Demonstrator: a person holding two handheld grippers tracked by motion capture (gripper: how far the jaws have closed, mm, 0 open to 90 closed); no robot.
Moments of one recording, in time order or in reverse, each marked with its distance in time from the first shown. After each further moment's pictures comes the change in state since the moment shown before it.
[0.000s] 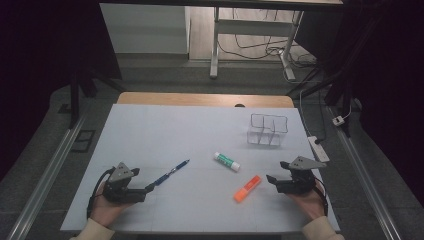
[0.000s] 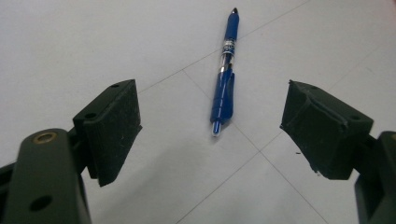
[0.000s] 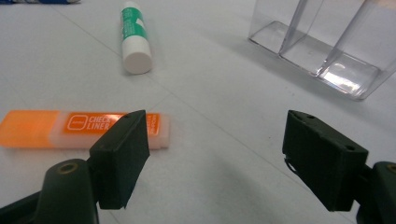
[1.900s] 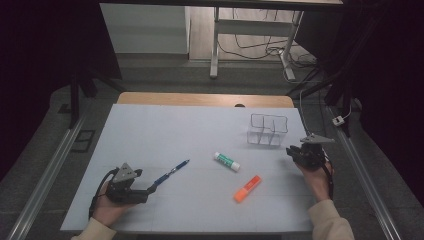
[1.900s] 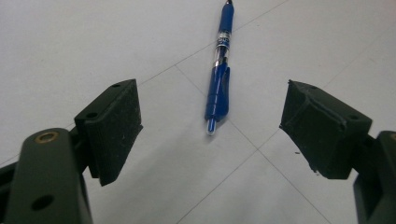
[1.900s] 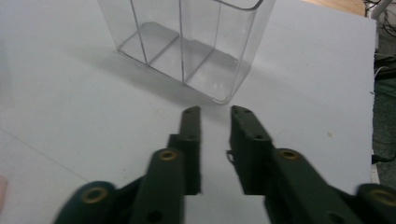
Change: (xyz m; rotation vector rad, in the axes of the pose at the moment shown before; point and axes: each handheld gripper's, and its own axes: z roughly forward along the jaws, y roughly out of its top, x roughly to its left) left arm -0.002 -0.001 0.007 0.022 -0.010 0.023; right arm -0.075 0.023 0.014 0.073 -0.224 0.131
